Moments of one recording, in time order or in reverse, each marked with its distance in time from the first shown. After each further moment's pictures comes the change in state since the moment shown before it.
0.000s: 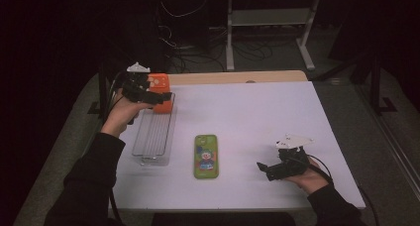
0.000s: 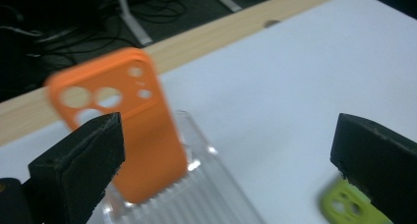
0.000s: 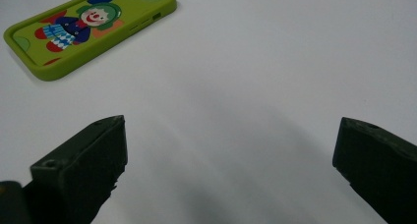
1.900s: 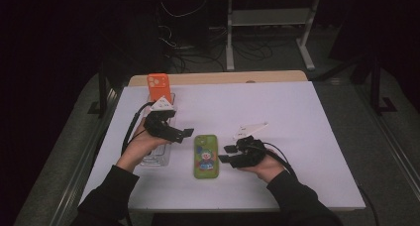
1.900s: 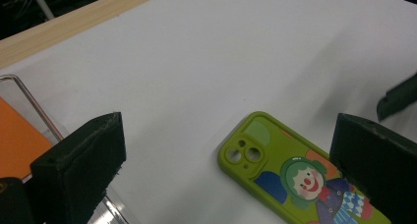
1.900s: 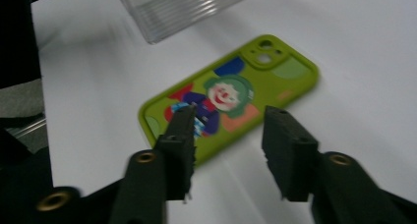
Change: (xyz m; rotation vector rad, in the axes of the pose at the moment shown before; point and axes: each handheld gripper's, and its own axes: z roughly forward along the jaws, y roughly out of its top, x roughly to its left) left arm -0.073 -0.057 0.018 0.014 -0.161 0.126; right arm 0.060 0.071 0.059 0.029 0.339 -0.070
